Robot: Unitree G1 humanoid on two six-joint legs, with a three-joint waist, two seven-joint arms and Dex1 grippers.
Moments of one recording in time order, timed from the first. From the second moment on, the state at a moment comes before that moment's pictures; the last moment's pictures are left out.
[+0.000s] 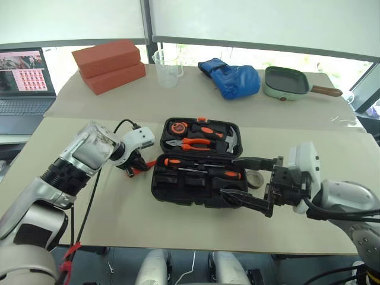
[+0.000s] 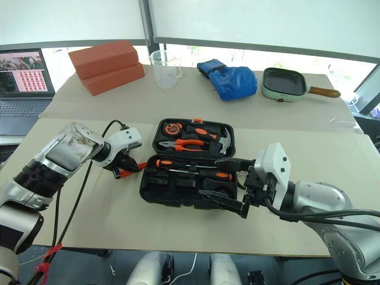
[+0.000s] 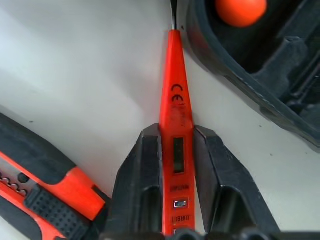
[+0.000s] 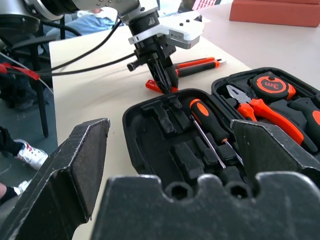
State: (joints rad) left arm -0.90 0.84 -0.57 0.12 -0.08 1.03 -1.15; right arm -0.10 -0.80 -0.21 -0.77 0.88 0.74 0.73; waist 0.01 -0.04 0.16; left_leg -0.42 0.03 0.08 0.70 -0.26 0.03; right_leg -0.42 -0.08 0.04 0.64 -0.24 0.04
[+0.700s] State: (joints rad) left arm -0.98 0.82 -0.36 0.22 -0.10 1.05 -1.04; right arm -0.13 -0.87 -0.24 -0.72 0.88 0.73 0.78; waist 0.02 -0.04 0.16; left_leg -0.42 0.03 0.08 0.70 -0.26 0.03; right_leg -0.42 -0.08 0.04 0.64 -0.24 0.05
